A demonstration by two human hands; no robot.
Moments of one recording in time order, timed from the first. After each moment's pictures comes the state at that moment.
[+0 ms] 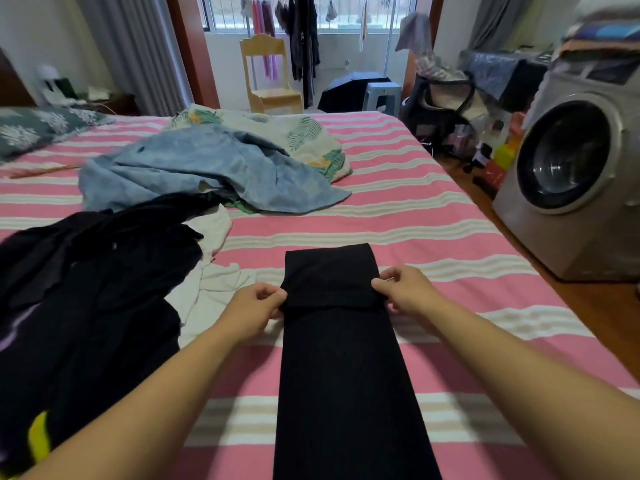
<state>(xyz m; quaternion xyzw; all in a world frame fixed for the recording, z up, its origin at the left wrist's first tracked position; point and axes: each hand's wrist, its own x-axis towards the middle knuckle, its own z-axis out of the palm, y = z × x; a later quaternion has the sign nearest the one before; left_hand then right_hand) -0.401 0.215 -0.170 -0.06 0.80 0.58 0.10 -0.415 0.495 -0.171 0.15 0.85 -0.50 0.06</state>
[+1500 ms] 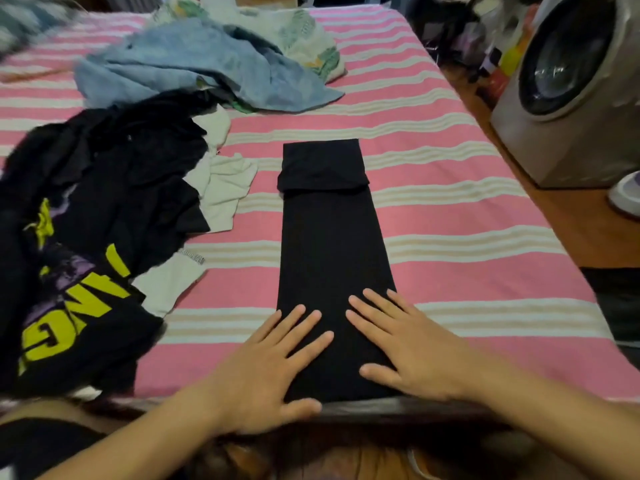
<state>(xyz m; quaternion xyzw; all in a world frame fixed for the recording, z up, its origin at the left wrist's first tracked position) -0.103 0.194 -0.200 0.39 0.90 0.03 0.17 -0.097 0.479 -0.189 -0.30 0.94 -0.02 0.16</state>
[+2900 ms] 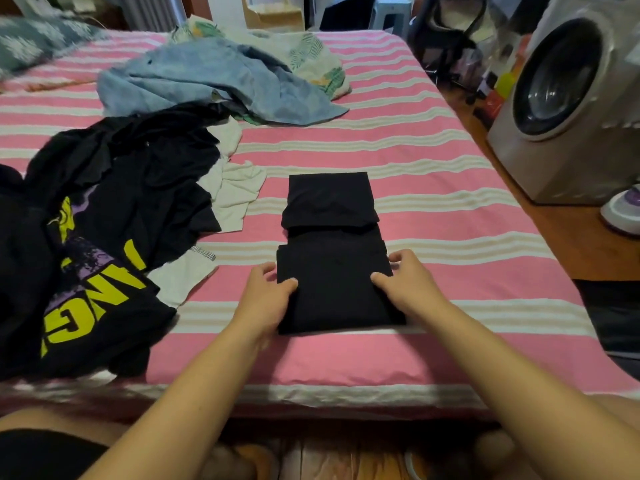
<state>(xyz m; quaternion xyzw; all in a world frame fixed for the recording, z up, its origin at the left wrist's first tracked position) -0.158 0.226 -0.192 -0.20 0.73 0.65 0.10 -0.158 0.458 -0.178 0.19 0.89 -0.41 0.08</state>
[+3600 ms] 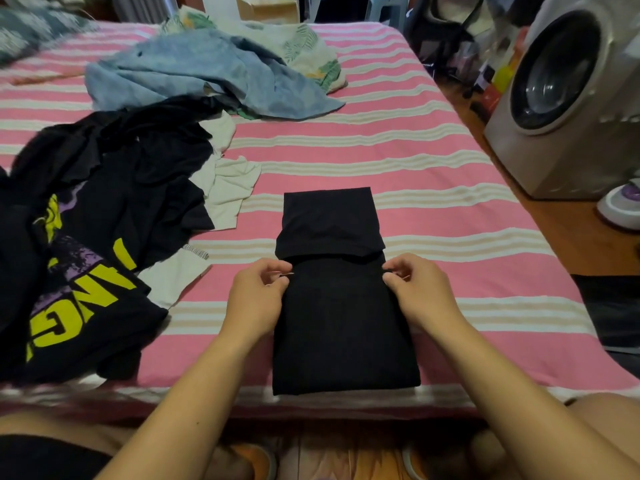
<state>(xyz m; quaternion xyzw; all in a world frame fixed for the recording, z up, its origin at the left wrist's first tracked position) -0.152 0.222 -0.184 -0.09 0.83 0.55 0.01 -0.135 0.466 -0.171 0.15 0.91 -0.40 -0.02</state>
